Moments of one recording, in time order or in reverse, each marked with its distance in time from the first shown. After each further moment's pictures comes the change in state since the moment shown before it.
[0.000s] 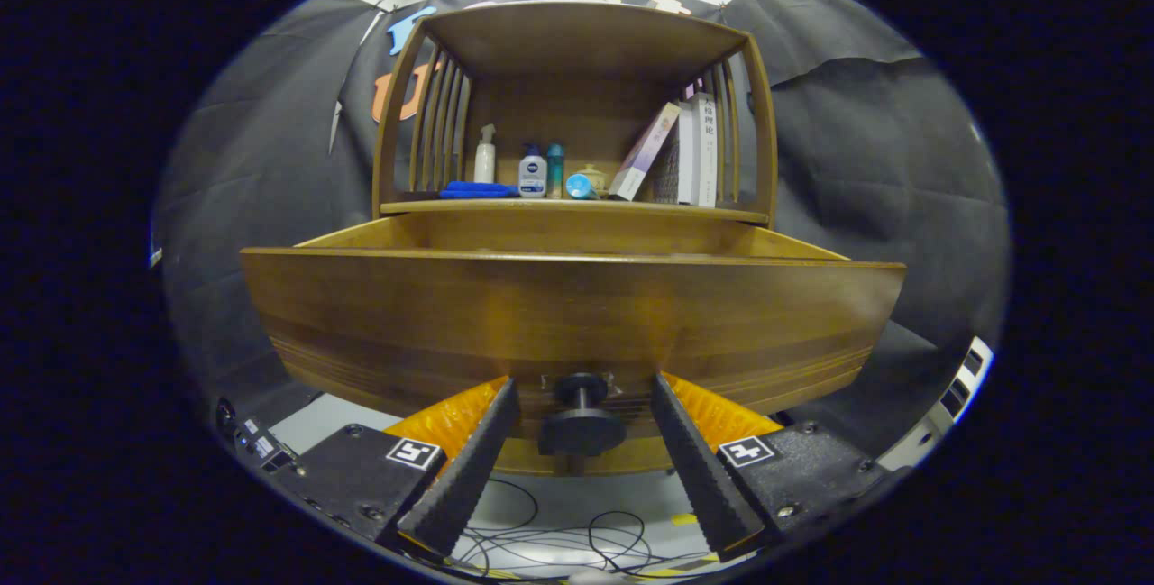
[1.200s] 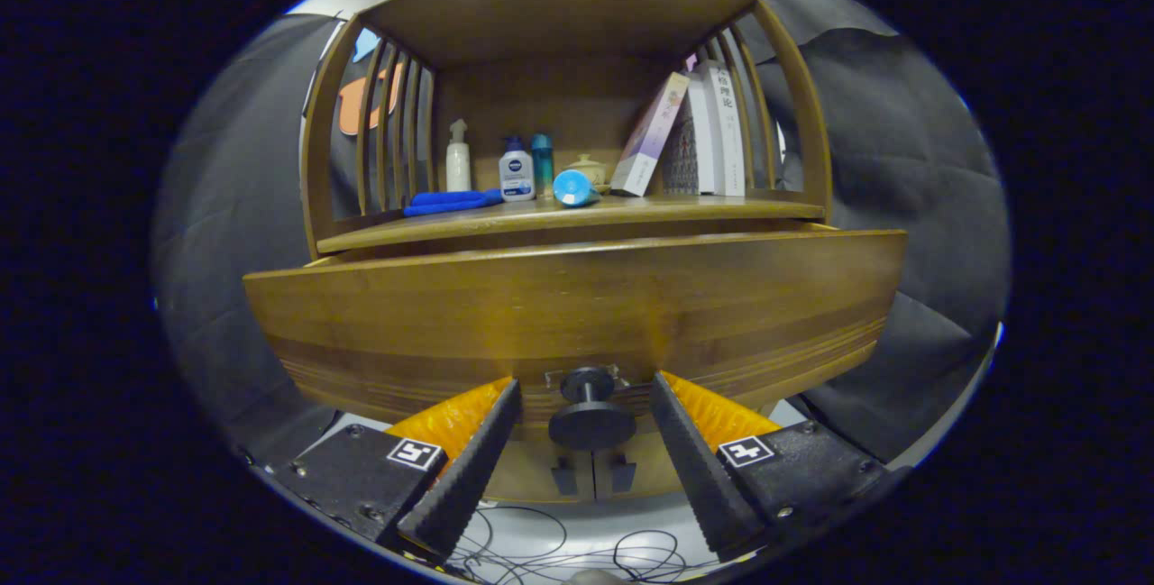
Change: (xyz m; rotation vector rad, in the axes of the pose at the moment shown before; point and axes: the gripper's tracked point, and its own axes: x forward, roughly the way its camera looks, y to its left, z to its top) arm 0.122 0.012 0.047 0.103 0.031 0.022
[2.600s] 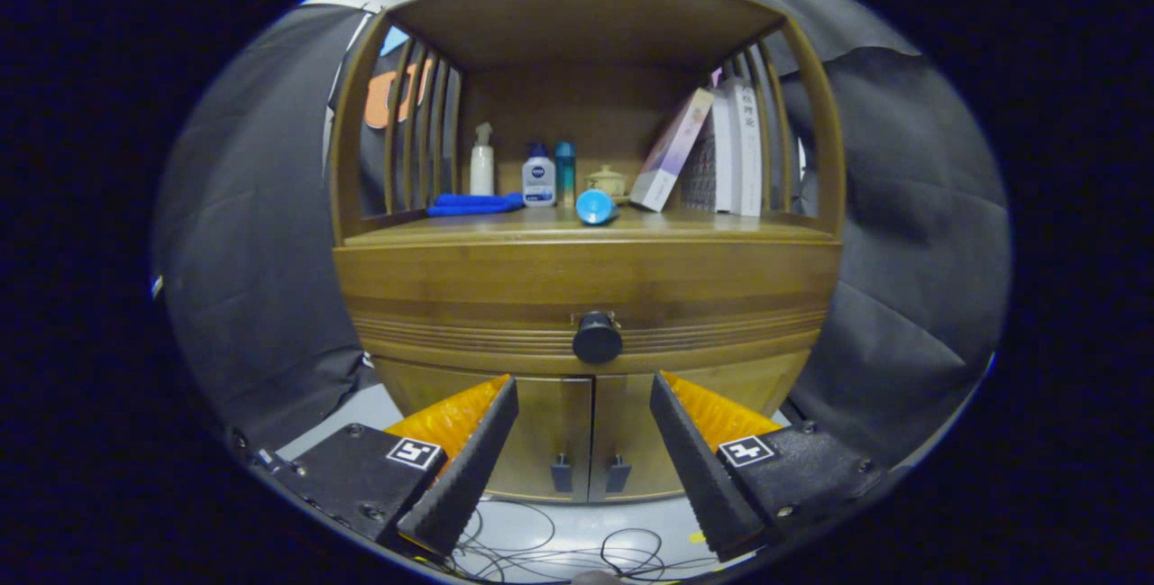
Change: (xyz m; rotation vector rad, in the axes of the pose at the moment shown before) arm -0.074 0.003 0.012 -0.064 -0.029 0.061
